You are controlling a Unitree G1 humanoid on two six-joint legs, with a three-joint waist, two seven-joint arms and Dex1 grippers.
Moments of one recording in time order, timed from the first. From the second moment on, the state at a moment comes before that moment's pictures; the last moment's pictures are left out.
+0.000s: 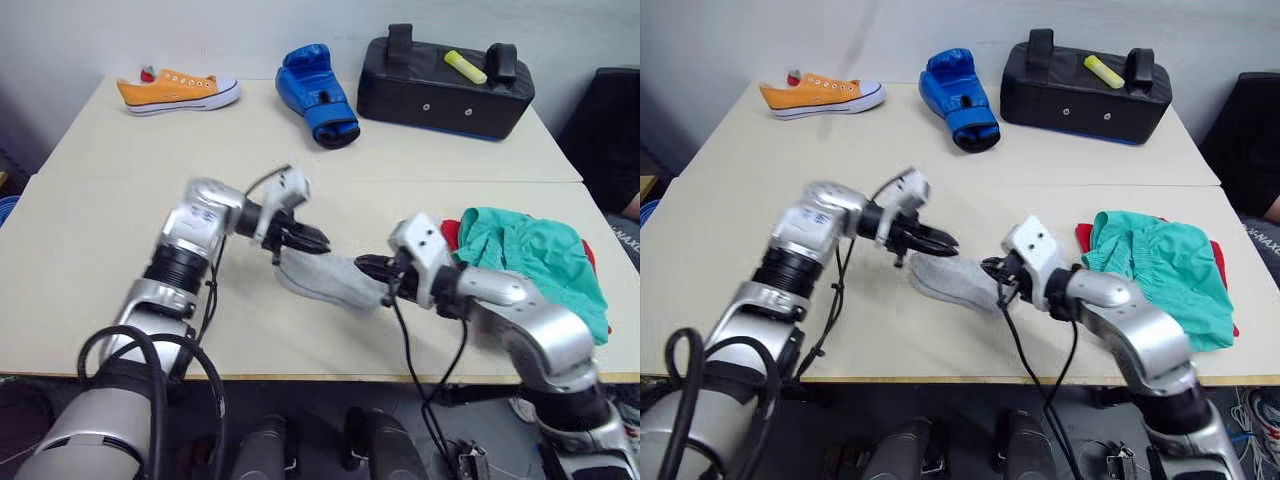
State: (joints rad) left arm -1.00 0.38 -0.28 0.61 -0.03 0.43 -1.25; right arm -0.47 -0.51 0.21 -0.39 0.36 0.85 0.55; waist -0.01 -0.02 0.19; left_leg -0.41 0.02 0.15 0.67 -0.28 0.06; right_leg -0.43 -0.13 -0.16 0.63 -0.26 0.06
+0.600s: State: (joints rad) left arm -0.81 0.55 -0.21 0.35 -0.07 0.45 -1.17; right arm -0.31 -0.67 0.22 -0.40 0.21 0.73 0.63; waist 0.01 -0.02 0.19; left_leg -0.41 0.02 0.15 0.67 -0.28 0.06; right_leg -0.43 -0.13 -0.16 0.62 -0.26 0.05
